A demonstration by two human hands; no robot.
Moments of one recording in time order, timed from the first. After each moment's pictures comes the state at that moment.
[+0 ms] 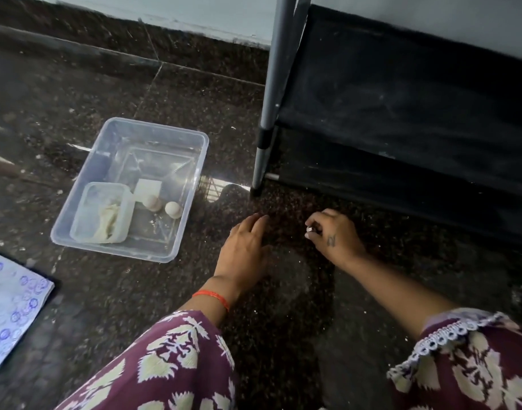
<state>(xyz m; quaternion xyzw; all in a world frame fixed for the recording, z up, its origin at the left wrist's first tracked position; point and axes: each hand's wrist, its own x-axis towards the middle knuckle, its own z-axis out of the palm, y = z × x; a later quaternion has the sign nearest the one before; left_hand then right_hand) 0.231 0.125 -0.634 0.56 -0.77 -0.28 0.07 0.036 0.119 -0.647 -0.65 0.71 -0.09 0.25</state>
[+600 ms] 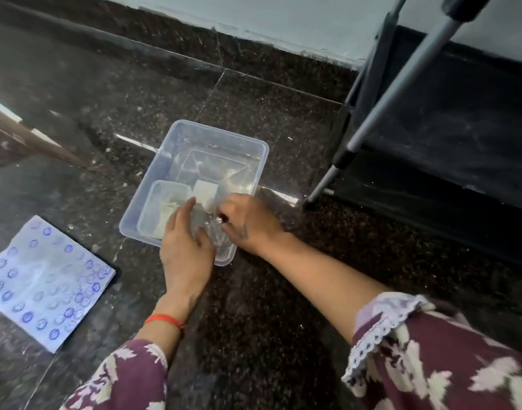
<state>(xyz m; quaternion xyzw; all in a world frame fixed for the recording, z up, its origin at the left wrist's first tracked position) 0.365 0.116 -0.603 0.77 -0.52 -0.19 0.31 0.252 0.053 -0.593 -0.84 0.46 -0.11 0.26</state>
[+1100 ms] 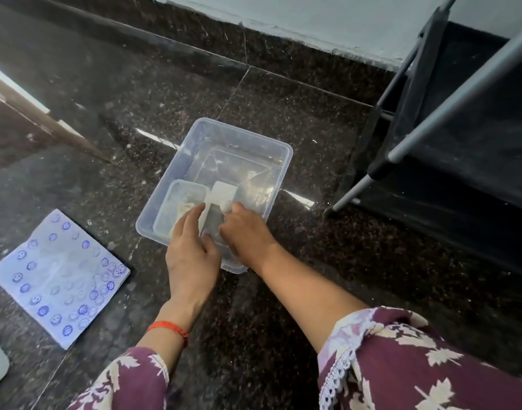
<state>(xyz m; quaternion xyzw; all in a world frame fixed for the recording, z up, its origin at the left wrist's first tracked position) 0.381 0.115 -0.614 0.78 -0.50 -0.19 0.32 0.288 0.051 -0.615 -0.92 0.37 0.08 0.07</state>
